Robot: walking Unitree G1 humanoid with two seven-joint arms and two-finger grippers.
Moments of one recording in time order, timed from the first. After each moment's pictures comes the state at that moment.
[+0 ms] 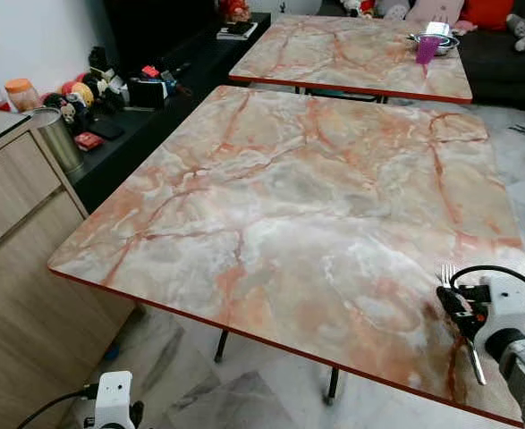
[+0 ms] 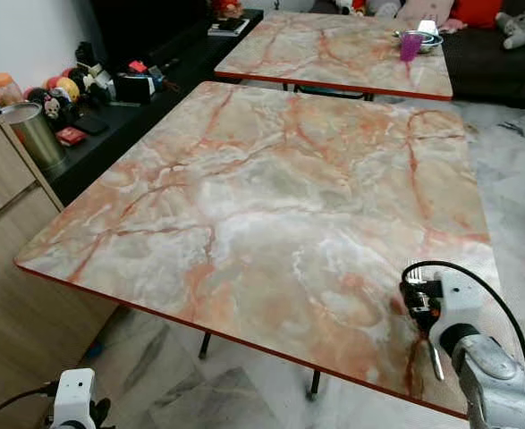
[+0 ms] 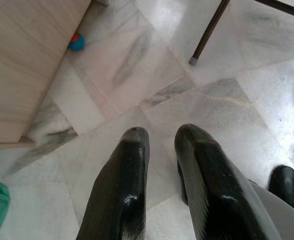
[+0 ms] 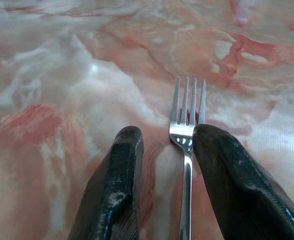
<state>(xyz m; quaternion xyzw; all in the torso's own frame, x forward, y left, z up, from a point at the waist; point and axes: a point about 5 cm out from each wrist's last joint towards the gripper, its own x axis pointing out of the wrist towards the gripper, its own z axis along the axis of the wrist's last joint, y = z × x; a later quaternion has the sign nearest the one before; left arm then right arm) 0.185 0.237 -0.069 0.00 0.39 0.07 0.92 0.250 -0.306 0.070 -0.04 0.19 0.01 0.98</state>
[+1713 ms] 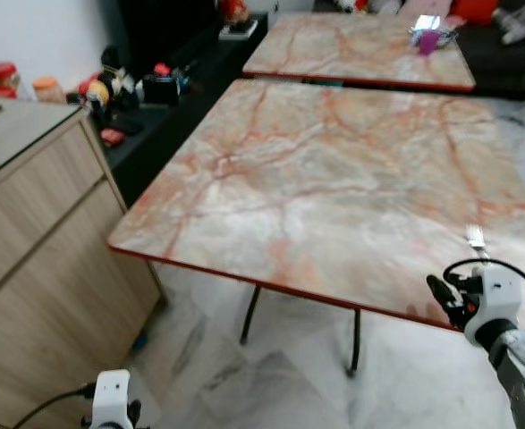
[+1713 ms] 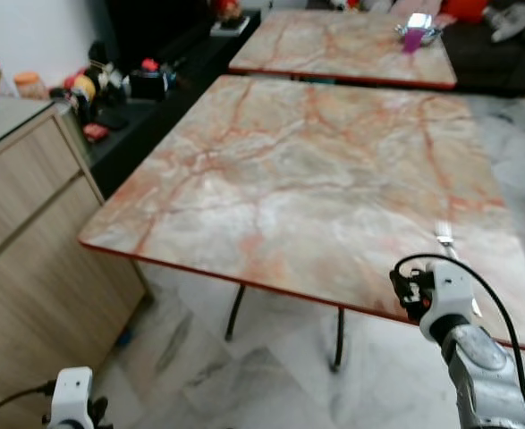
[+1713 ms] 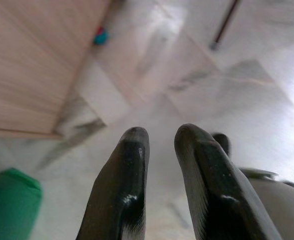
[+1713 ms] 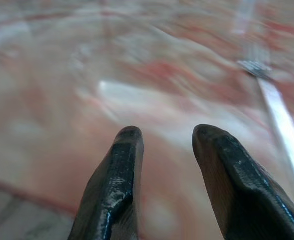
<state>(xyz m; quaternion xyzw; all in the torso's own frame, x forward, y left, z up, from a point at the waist) 0.187 0.237 -0.068 0.00 0.39 0.07 0.92 0.258 -0.295 0.074 -0.03 0.16 0.03 0.99</state>
